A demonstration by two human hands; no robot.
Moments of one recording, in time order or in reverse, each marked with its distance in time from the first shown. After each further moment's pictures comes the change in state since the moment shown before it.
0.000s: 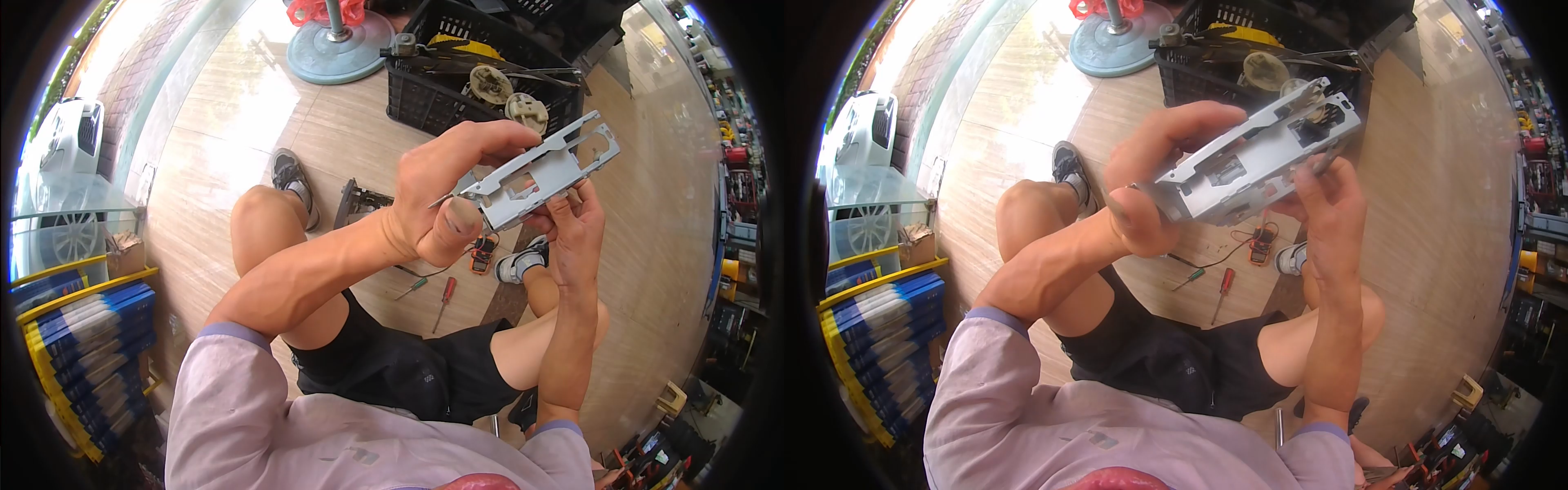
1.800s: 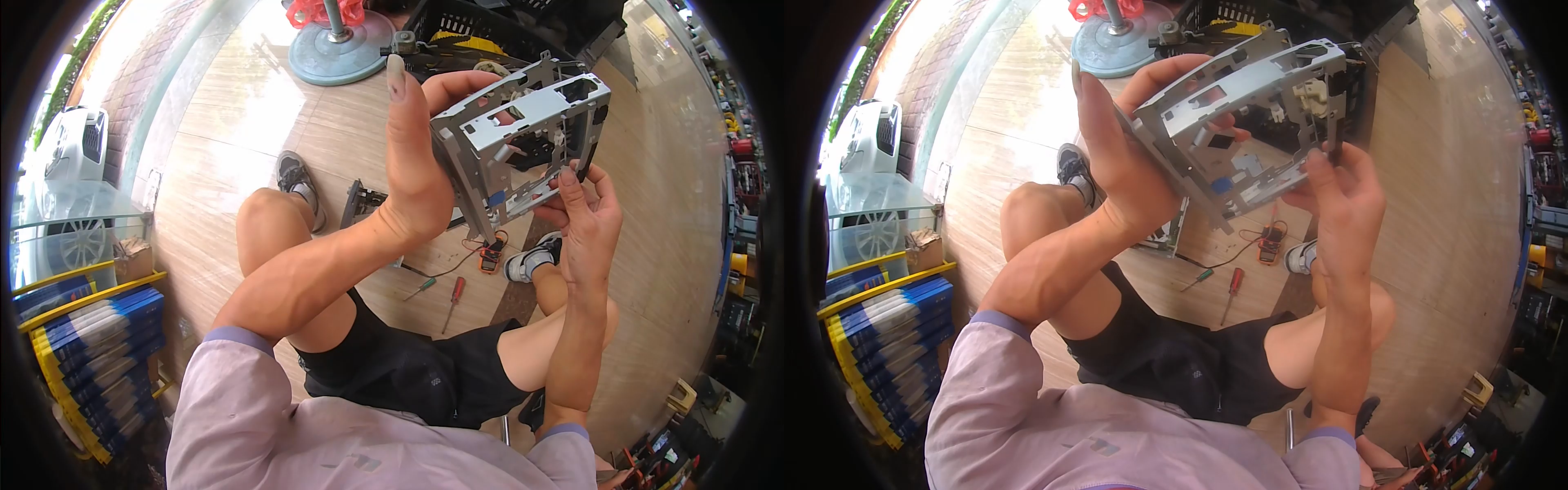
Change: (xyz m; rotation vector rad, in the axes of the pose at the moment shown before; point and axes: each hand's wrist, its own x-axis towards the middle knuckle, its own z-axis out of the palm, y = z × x) left_hand 0.018 0.000 0.017 -0.610 0.368 -0.460; right_hand 0.004 -0.005 0.008 -0.101 0.186 -0.049
